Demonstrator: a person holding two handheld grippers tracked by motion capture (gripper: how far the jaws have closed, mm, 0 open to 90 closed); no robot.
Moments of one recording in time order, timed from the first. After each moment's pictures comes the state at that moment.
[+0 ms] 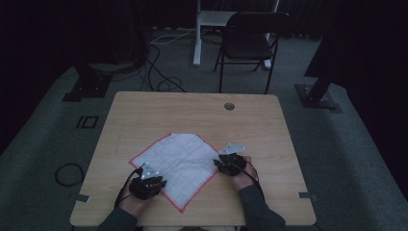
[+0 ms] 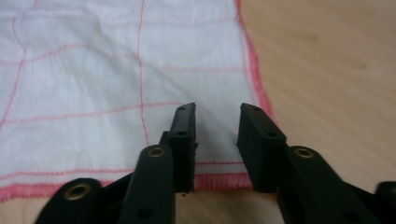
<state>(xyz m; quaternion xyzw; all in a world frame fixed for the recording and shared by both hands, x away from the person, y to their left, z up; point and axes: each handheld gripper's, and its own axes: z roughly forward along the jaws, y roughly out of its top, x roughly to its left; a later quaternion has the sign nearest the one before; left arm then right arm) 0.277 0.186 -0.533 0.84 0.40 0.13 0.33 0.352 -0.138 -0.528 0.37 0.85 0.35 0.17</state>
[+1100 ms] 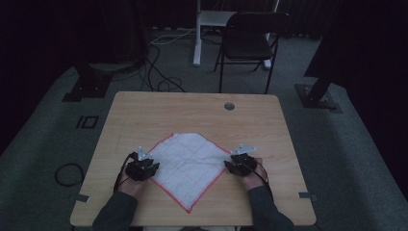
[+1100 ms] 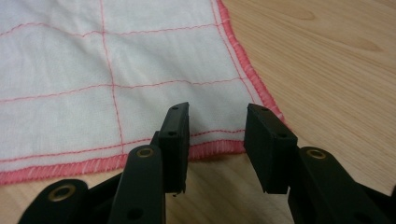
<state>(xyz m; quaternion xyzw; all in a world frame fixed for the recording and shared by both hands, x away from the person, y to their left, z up) 0.328 0.206 -0.533 0.81 0.47 0.18 0.31 0.357 -0.175 -0.537 0.40 0.84 0.33 0.18</state>
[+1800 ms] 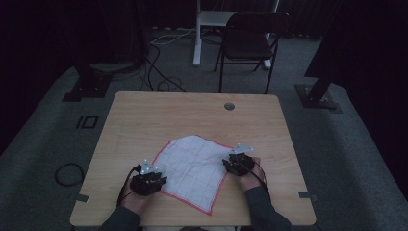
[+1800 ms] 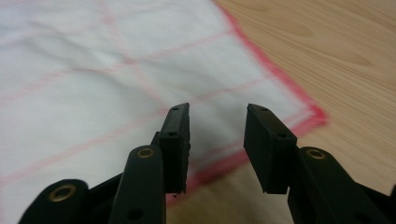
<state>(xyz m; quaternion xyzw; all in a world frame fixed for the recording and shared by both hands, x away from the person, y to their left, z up) 0.285 0.183 -0.533 0.82 0.44 0.12 0.34 0.350 -0.159 -0.528 0.40 0.83 0.33 0.20</state>
